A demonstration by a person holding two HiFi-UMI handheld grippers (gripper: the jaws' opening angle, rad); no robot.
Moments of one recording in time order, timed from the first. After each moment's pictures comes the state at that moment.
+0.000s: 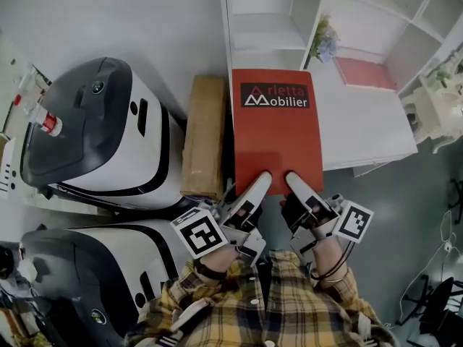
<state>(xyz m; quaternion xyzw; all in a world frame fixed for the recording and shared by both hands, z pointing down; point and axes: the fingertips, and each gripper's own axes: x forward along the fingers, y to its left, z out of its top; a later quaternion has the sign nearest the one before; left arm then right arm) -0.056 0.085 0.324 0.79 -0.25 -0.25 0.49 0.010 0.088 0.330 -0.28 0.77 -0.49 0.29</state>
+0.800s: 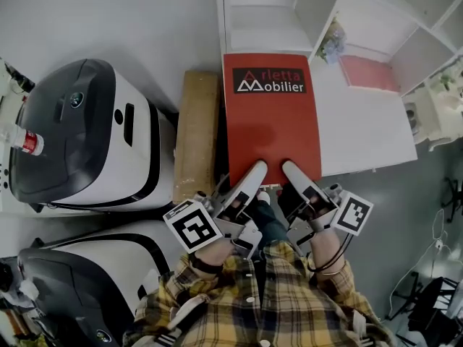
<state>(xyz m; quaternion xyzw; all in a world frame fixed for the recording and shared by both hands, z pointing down) -0.055 -0.010 0.332 0.78 -0.26 -0.26 0.51 0.011 -0.008 0.334 -0.28 0.77 -0.49 0.28</state>
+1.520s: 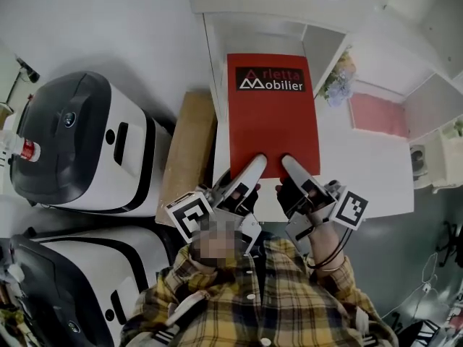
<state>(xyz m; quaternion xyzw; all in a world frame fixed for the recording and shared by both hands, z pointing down) 0.017 -0.149 0.327 0.77 -0.31 -0.29 0.48 0.082 -0.156 0.331 -0.23 0.79 -0.51 0.25</state>
